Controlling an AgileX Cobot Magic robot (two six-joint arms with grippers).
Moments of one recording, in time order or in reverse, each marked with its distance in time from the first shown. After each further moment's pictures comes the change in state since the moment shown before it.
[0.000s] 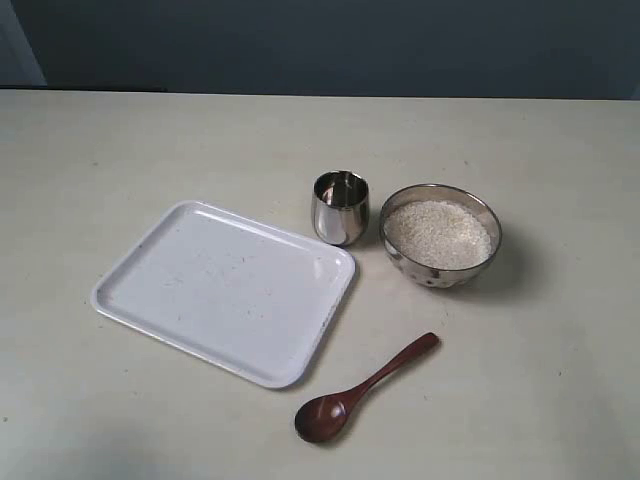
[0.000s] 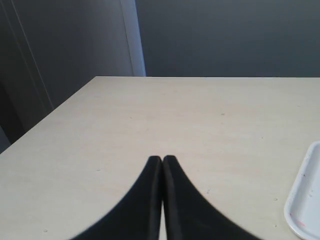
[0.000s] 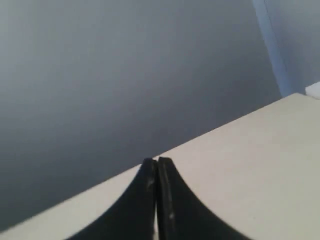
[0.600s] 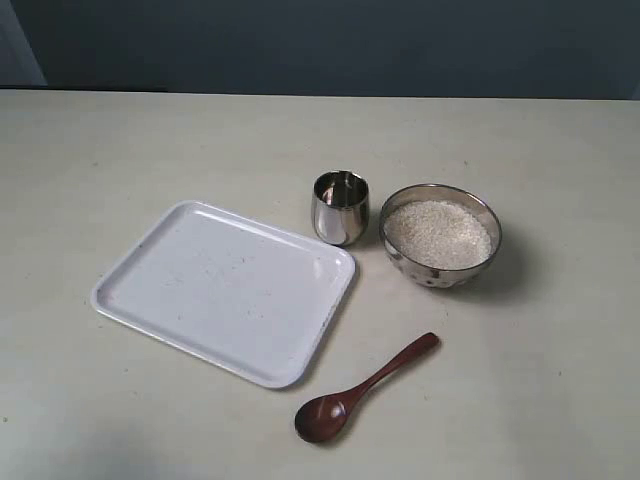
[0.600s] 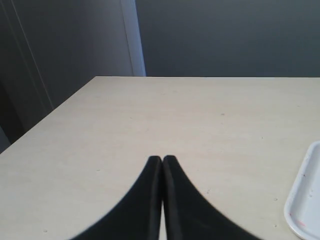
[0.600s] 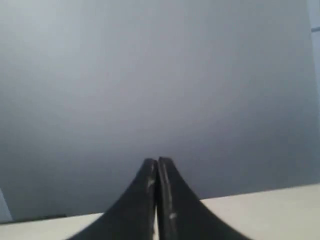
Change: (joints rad) left arm 0.000 0.000 0.000 0.000 0.000 0.000; right arm 0.000 0.139 -0.486 0.139 0.300 -0.339
